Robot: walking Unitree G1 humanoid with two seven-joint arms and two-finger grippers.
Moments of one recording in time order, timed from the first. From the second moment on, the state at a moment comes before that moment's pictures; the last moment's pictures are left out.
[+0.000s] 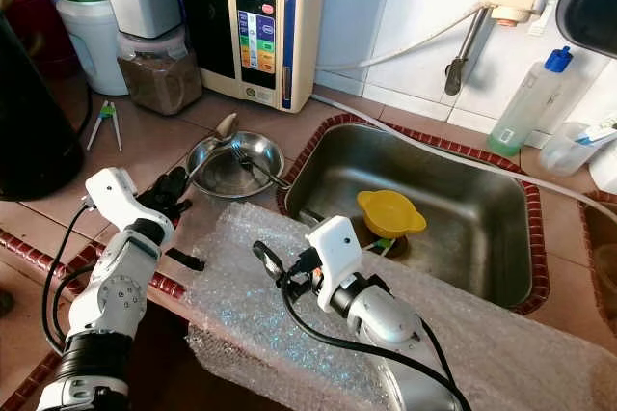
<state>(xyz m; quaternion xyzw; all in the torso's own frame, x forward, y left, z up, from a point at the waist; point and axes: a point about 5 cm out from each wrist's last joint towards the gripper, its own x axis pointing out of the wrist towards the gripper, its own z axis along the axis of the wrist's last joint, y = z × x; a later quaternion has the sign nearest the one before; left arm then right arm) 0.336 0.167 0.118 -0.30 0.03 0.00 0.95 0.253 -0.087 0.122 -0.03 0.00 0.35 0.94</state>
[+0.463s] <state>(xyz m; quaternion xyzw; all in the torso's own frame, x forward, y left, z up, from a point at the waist) 0.340 0.169 0.131 -0.31 0.01 -0.01 0.95 0.255 -0.087 0.121 -0.03 0.00 0.35 0.94</state>
